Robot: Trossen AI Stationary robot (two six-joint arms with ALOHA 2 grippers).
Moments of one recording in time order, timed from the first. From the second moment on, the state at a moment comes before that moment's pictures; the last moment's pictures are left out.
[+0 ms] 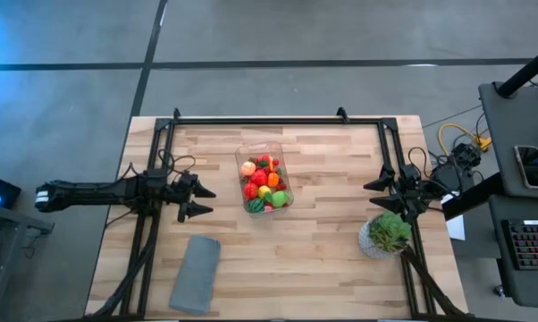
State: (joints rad) left arm 0.11 0.32 0.04 -0.01 0.23 -0.52; right arm 0.66 0.02 0.32 -0.26 0.58 0.45
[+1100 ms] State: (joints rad) left arm 0.11 0.32 0.04 -0.01 0.23 -0.52; right arm 0.66 0.02 0.32 -0.26 0.58 0.45
